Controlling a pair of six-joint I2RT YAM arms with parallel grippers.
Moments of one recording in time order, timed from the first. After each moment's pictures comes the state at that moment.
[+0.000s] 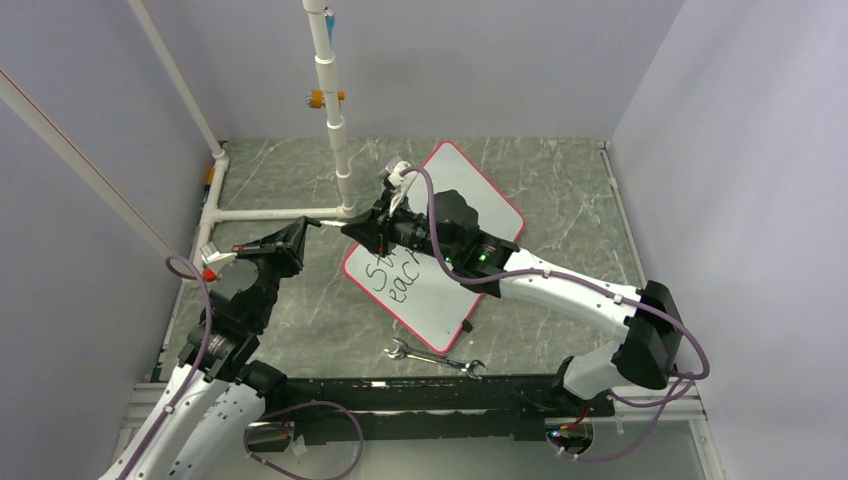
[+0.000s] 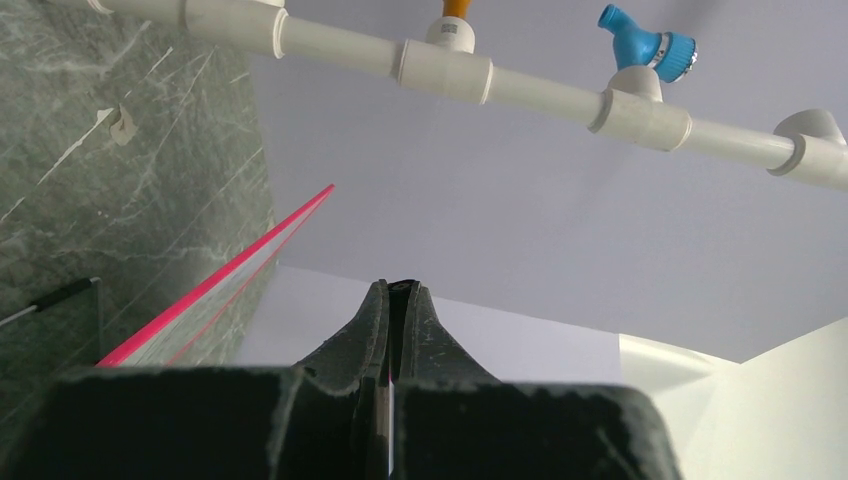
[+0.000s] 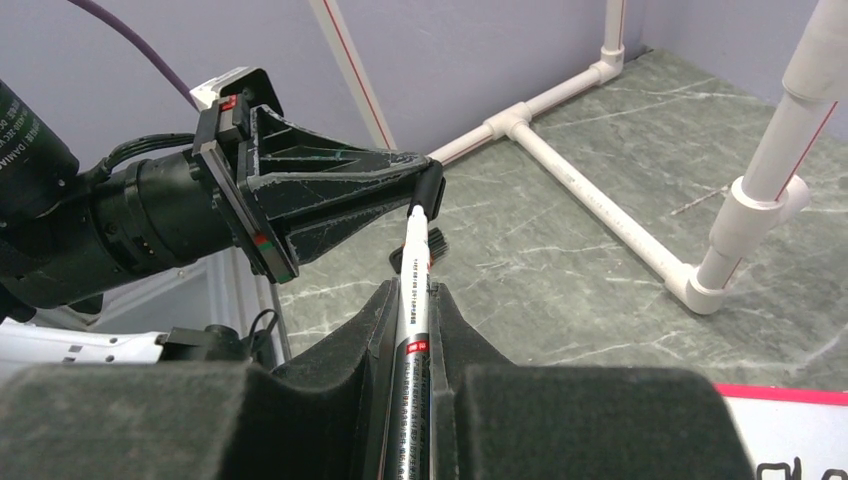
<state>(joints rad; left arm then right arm) -0.45 0.47 0.61 -0.25 -0.42 -1.80 1.01 1.45 1.21 0.24 -0.17 0.25</state>
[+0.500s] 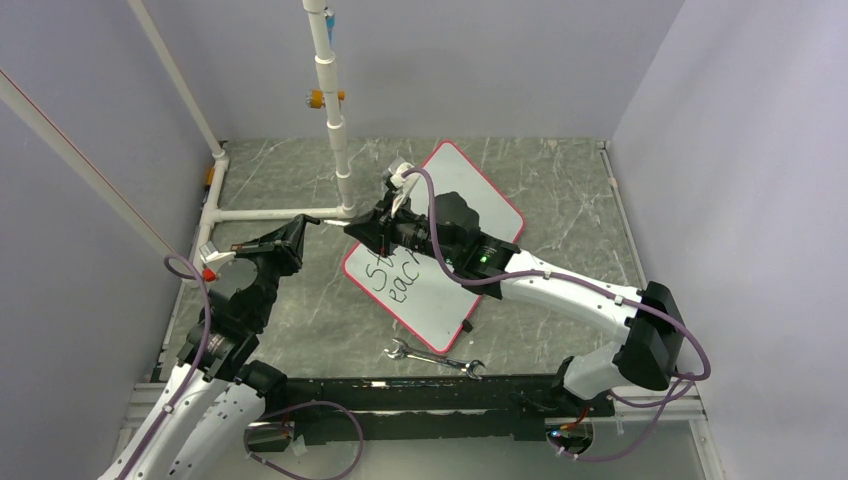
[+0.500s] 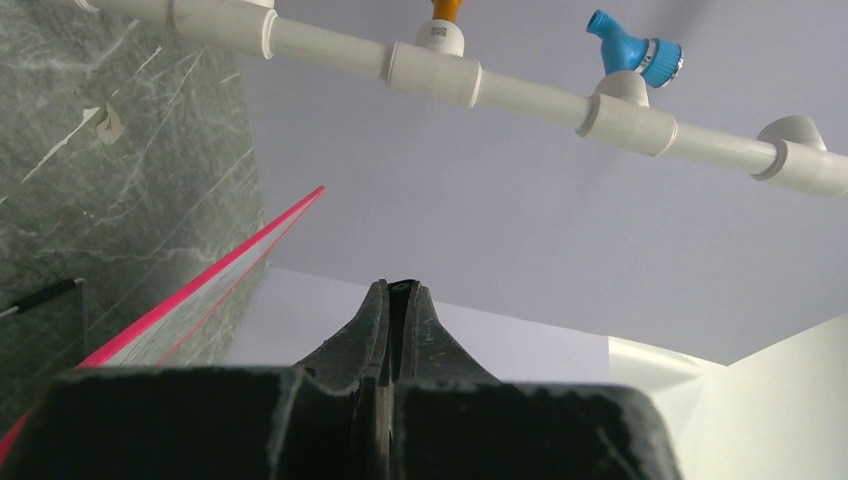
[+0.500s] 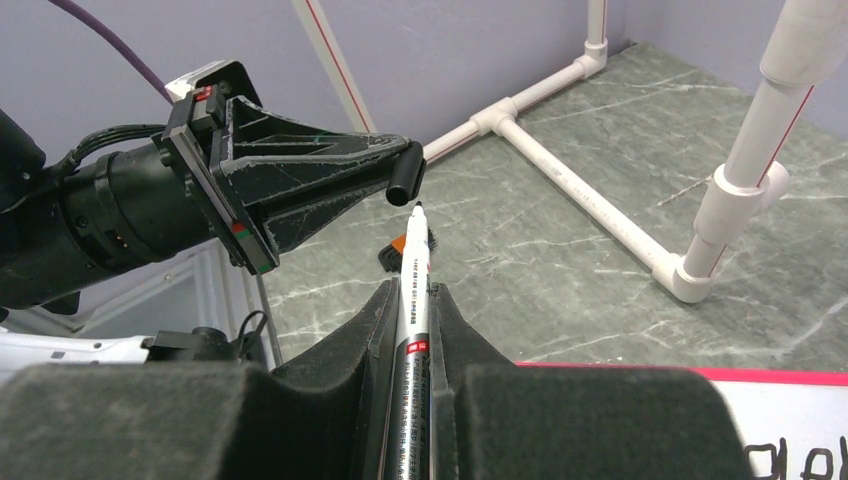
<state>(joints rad) -0.45 0.48 0.62 -0.25 -0.42 -1.81 1.01 1.44 1.19 0.25 -0.14 0.25</state>
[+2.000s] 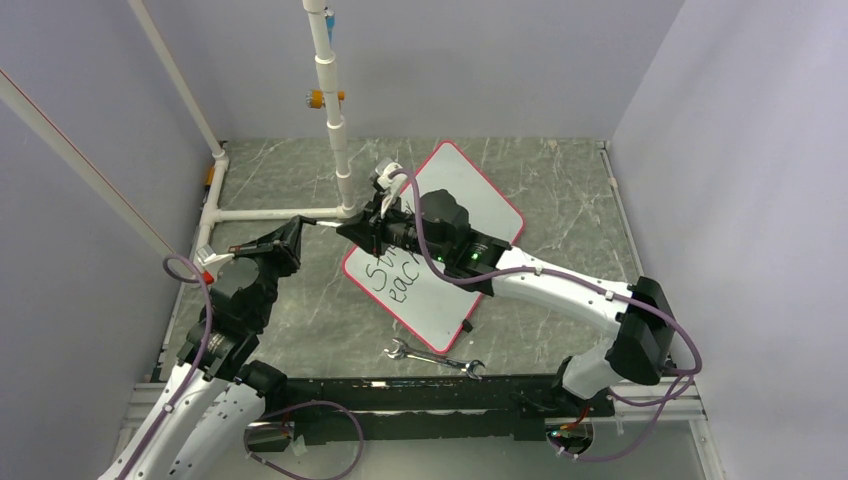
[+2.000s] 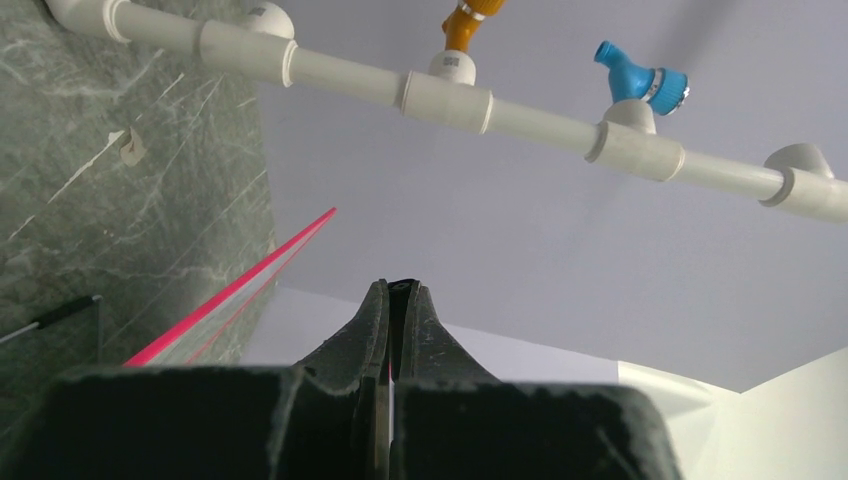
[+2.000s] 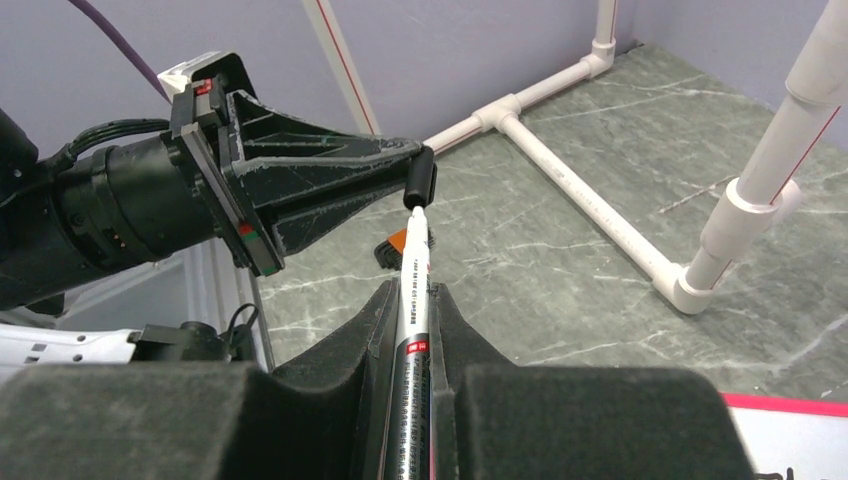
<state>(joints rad) -0.45 0.49 0.62 -0.28 -0.46 -1.82 1.02 1.48 1.24 0.22 -0.14 0.21</state>
